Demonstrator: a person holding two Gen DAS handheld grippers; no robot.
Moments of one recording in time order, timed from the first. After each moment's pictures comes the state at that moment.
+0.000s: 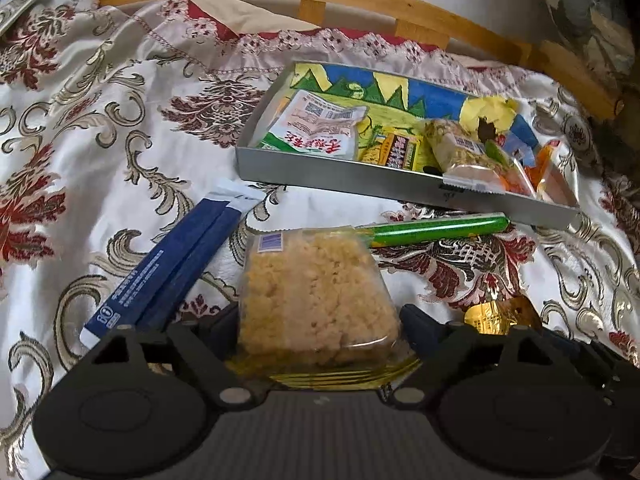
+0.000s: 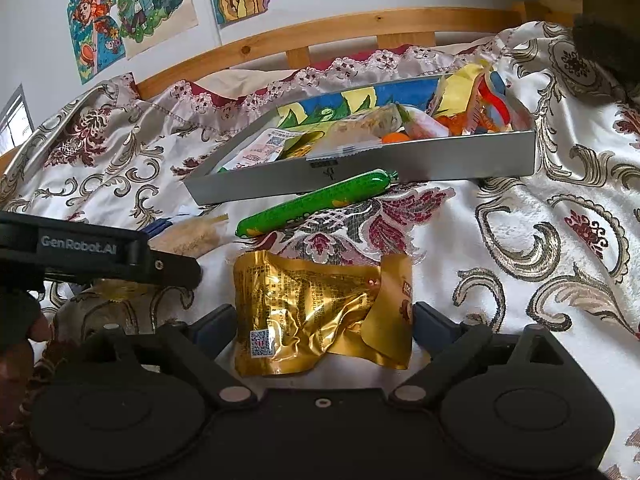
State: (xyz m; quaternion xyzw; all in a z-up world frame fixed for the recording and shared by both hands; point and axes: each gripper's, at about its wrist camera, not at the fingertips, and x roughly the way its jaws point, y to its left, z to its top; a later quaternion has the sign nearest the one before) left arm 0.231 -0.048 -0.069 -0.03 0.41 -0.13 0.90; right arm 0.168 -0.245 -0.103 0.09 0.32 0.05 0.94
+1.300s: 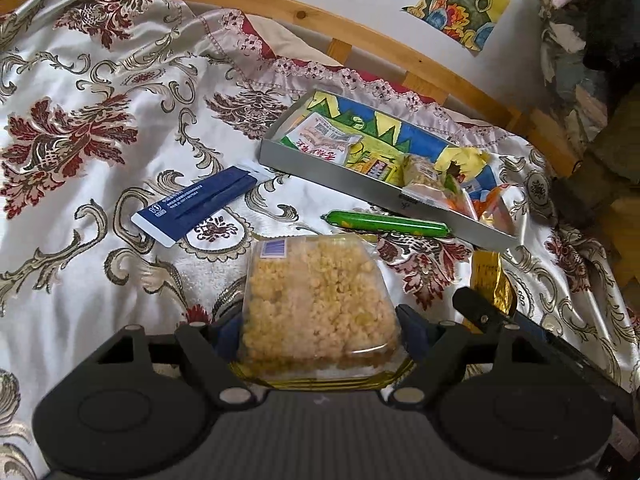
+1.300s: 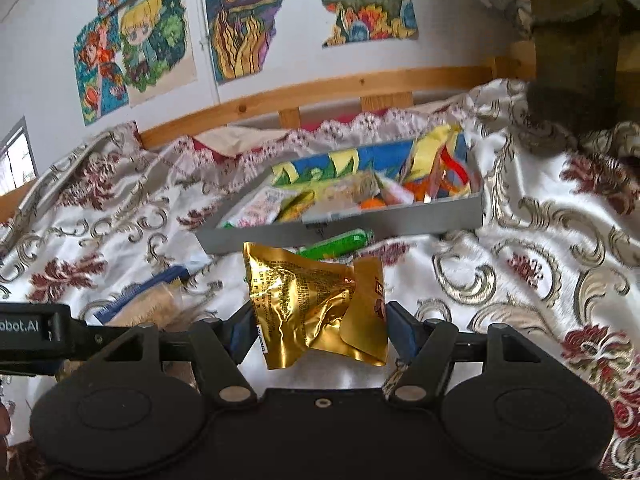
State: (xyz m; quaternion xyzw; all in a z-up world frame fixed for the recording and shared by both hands) left arm 0.131 -0.028 -0.042 -0.14 0.38 -0.12 0.91; right arm 0.110 -0.251 -0.060 0.09 0.24 0.02 0.97
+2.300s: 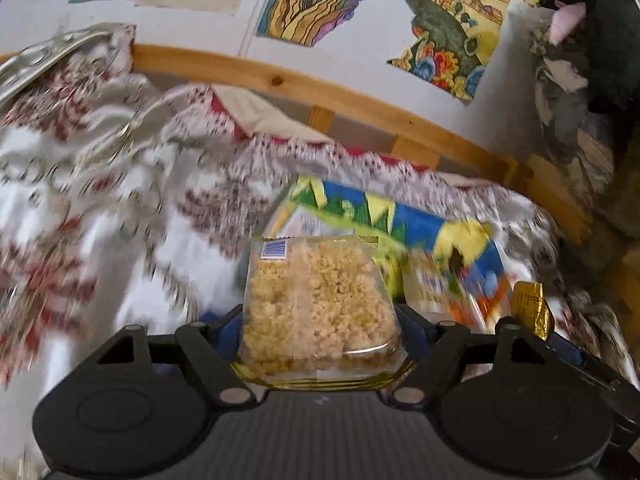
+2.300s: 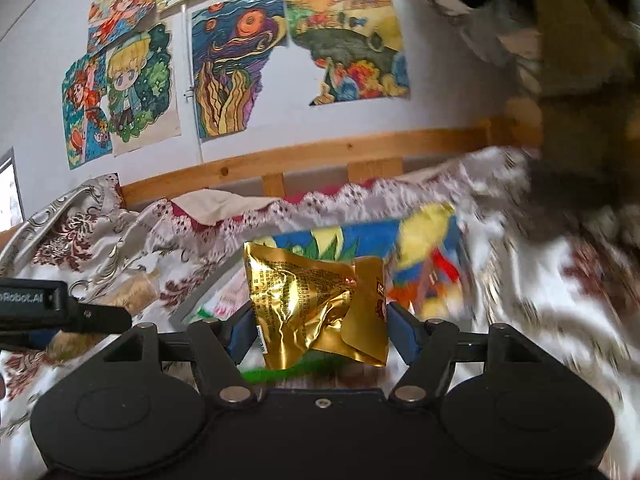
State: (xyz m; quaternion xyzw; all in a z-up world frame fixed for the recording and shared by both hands) left arm 0.241 -0.030 0.002 -0.12 0.30 -0.13 0.94; right arm 0.194 -0.274 -0.014 0.06 0.18 0.01 0.98
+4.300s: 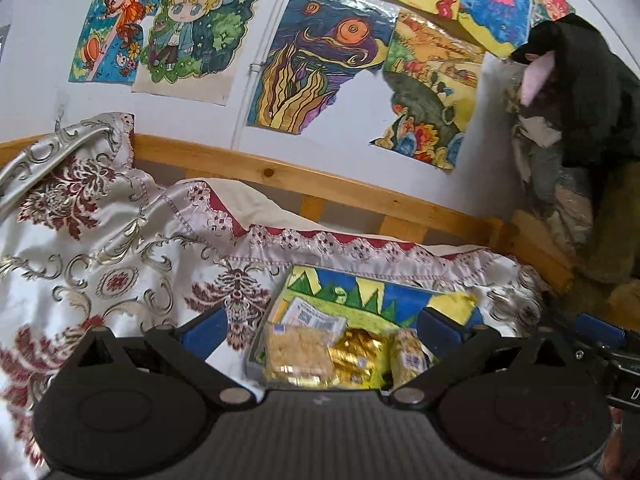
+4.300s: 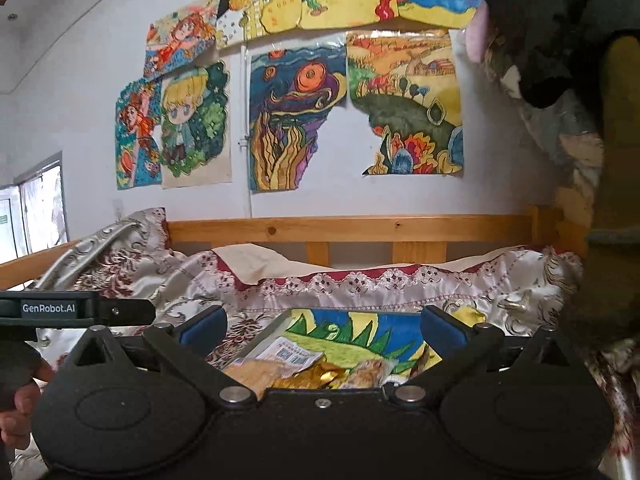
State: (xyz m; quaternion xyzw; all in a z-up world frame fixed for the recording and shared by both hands) left arm 0.203 -0.019 0.064 -0.10 0.21 -0.12 0.97; right arm 0.164 -0.277 0.077 0.03 0.12 0.07 0.99
